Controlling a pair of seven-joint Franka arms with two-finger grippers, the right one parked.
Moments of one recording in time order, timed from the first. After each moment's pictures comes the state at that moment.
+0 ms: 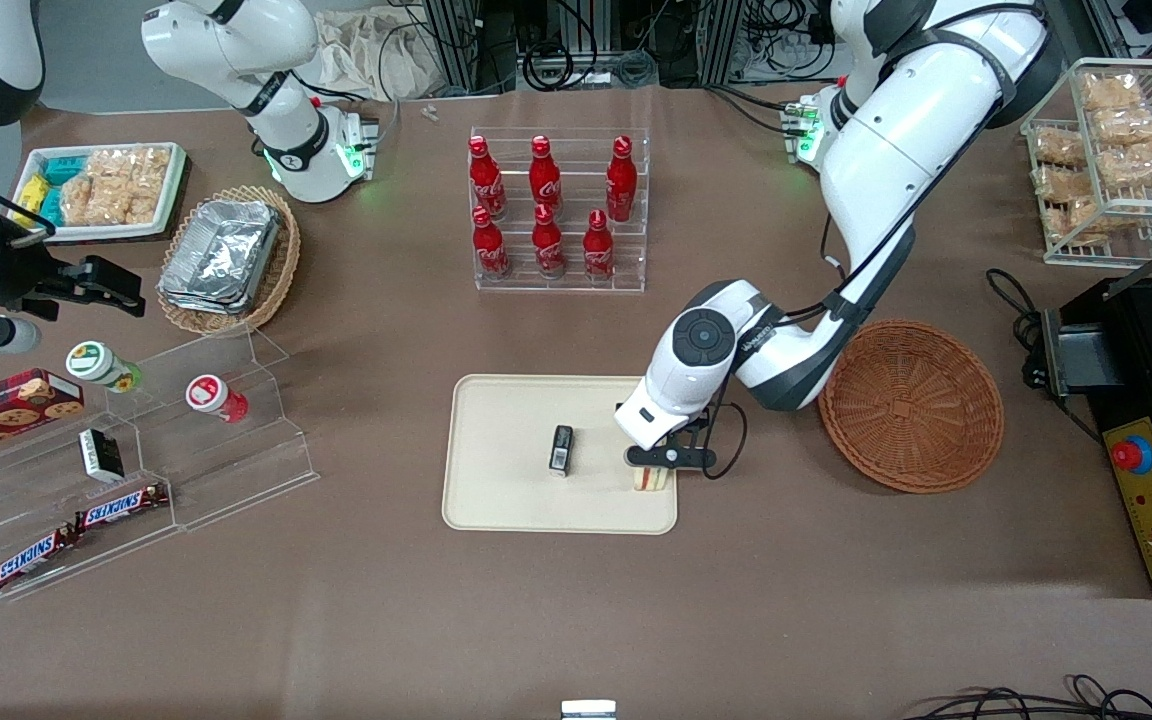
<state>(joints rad) -0.18 0.77 -0.50 -1.63 0.43 2.42 -0.85</state>
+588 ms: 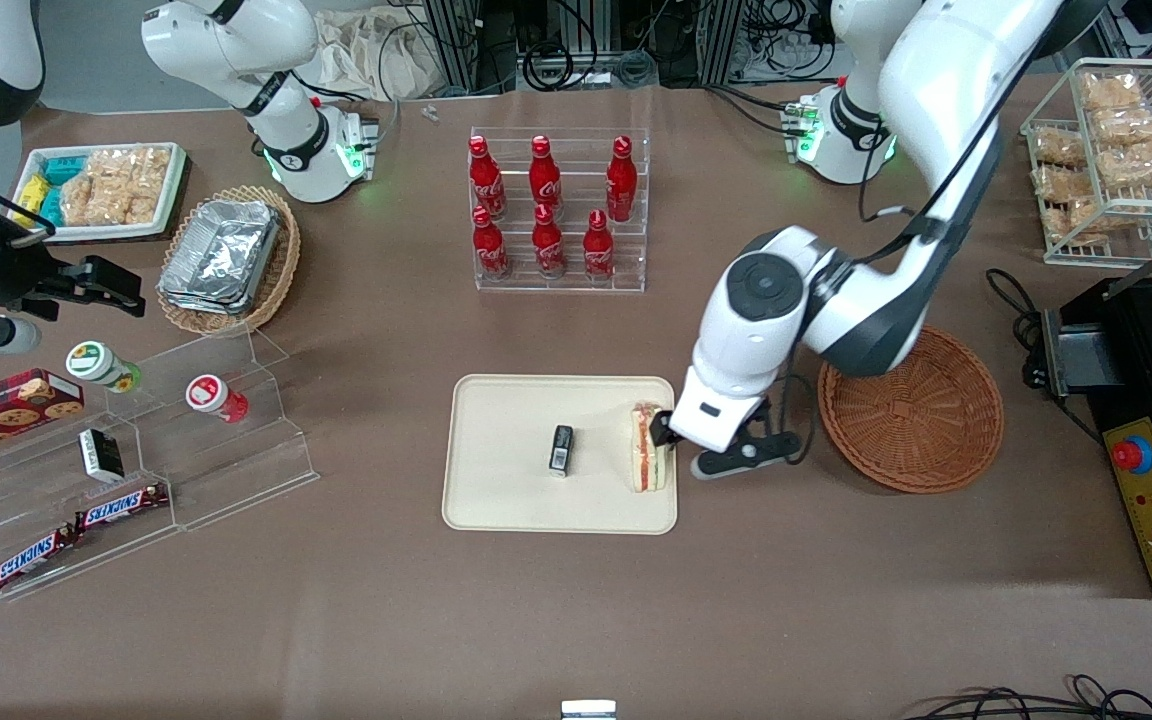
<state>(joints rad) -0.09 0.48 -0.51 -1.58 0.31 2.13 -0.92</state>
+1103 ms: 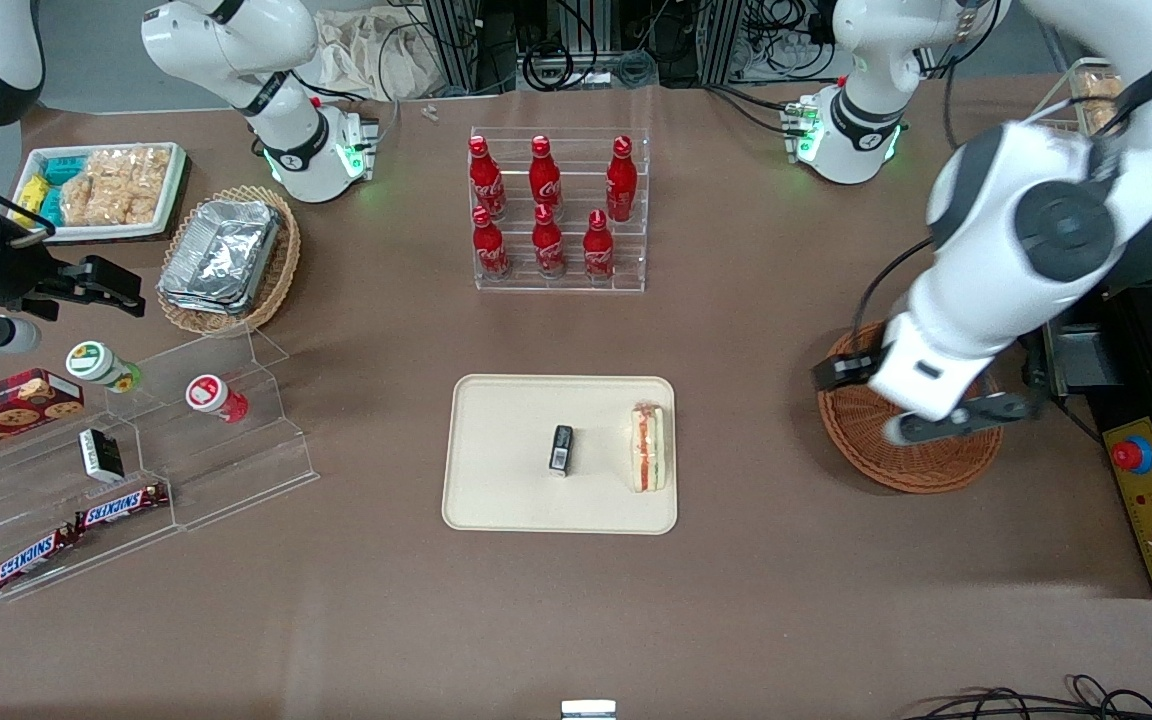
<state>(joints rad) 0.18 0.21 -0.50 -1.58 0.10 1.73 -0.51</state>
